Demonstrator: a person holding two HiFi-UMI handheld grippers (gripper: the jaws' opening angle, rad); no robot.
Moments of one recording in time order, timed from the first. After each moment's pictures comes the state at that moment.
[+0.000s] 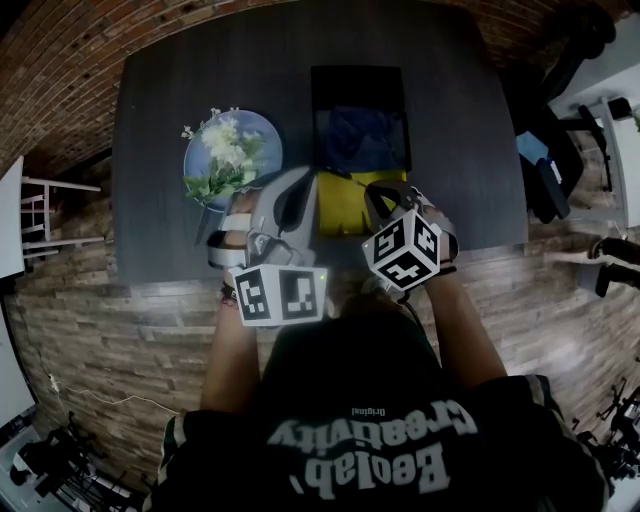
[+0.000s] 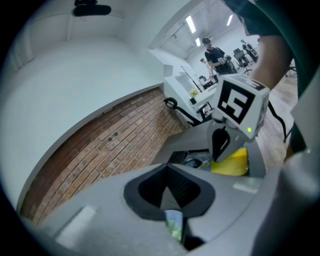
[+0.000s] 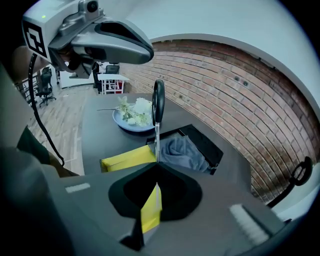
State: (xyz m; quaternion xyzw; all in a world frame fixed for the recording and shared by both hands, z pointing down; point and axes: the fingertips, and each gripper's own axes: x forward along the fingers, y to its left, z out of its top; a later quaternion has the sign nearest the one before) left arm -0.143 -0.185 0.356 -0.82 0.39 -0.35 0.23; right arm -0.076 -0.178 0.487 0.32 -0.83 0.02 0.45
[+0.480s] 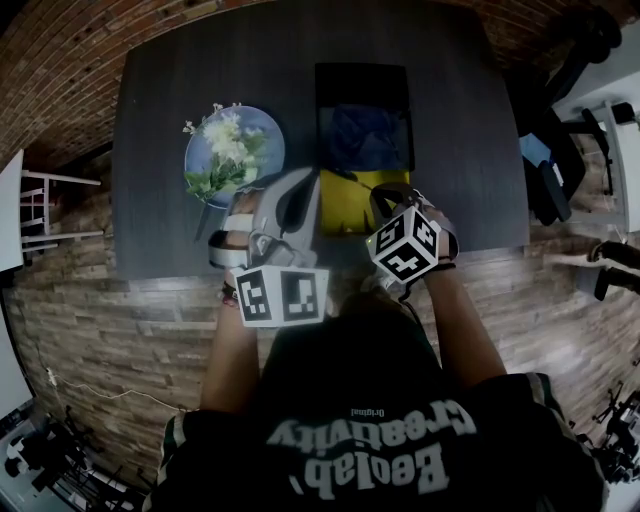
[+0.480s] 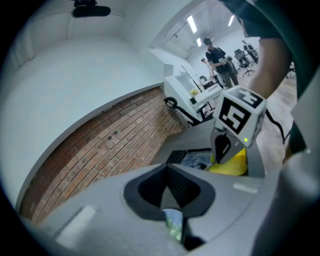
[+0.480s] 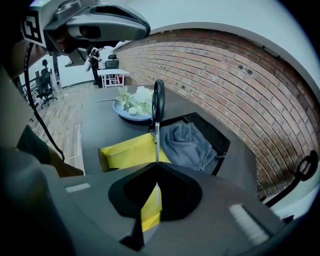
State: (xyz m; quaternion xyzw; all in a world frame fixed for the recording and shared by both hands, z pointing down) left arm -0.144 -0.183 0.360 -0.82 0.39 -0.35 0.23; right arm -0.067 -0.176 0.522 0.31 -0.82 0.05 0.48
